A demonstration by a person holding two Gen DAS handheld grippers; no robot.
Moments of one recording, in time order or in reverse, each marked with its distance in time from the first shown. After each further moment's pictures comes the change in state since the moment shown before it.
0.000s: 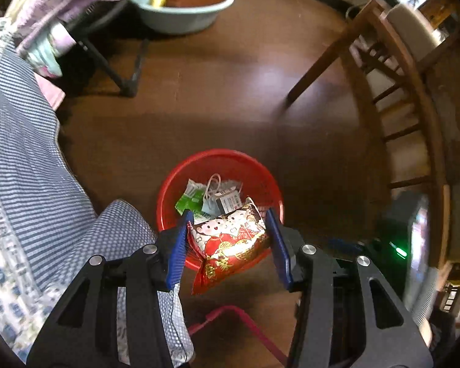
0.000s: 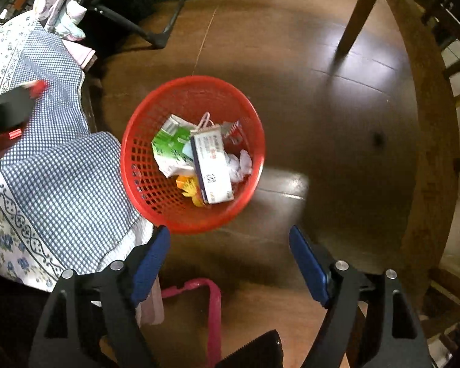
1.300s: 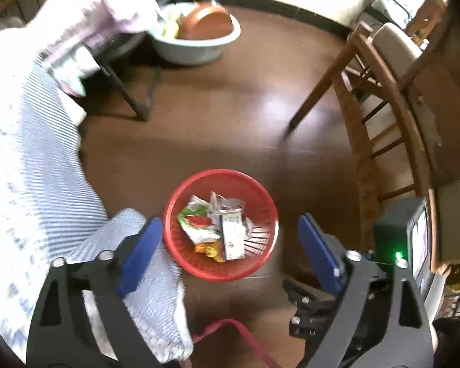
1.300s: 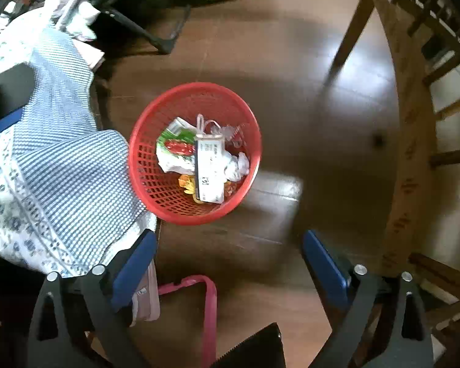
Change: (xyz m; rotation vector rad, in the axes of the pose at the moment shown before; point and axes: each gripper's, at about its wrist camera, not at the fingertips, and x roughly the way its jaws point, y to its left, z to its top) left arm -0.070 -0.020 -0.039 -0.013 -0.204 0.063; right arm -0.042 0.015 -0.018 -0.069 -0.095 -0.018
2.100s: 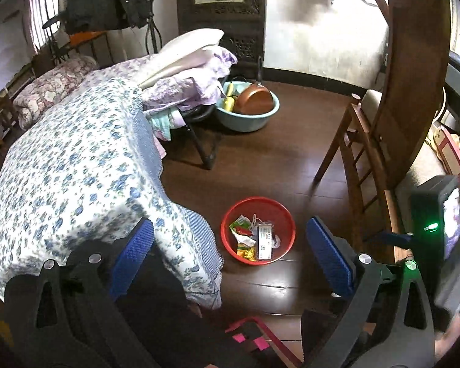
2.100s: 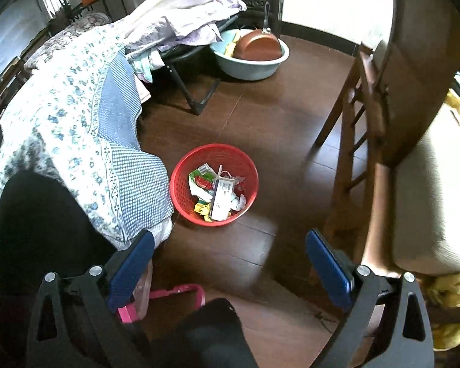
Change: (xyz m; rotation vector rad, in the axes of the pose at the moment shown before) left arm -0.191 -0.021 -0.105 -0.097 -0.327 0.214; right arm -0.165 0.040 -0.097 -0.169 -0.334 -0.084
